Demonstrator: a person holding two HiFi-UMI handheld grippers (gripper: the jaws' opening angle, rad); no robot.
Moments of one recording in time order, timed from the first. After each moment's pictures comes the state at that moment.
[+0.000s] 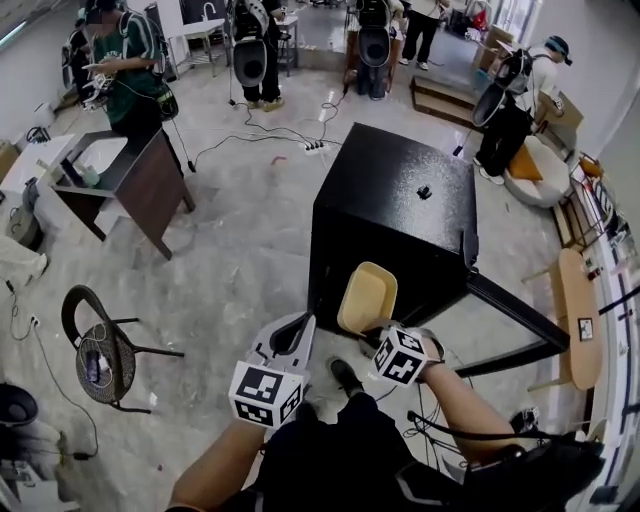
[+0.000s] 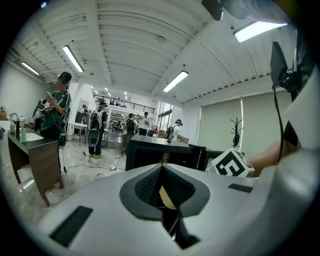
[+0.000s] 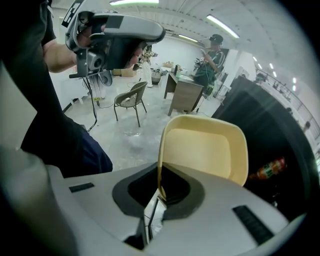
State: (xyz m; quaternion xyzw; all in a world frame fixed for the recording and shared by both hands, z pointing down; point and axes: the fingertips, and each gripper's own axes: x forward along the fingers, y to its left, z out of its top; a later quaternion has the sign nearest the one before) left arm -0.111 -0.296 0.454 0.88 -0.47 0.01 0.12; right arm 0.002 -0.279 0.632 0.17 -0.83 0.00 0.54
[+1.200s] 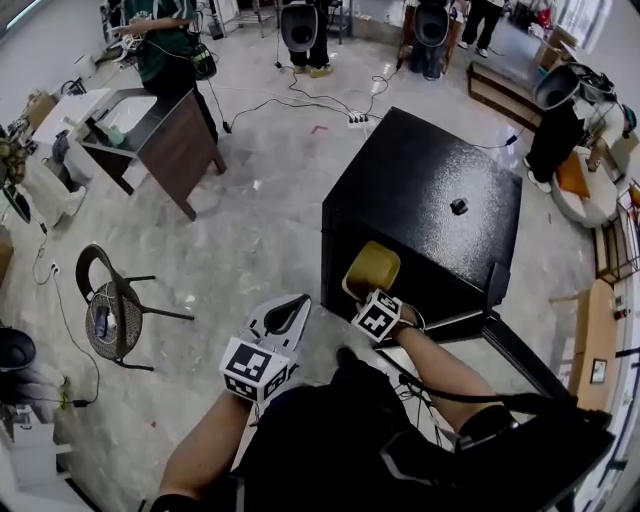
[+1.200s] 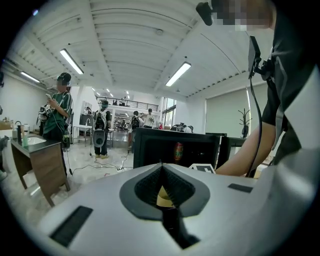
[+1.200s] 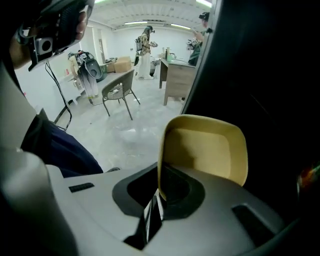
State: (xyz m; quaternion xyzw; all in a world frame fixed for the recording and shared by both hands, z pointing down) left arm -0.110 -0.369 0.504 0.86 -0.50 0.04 0.11; right arm -0.002 -0.422 0.752 0.16 -0.81 0.05 0.56
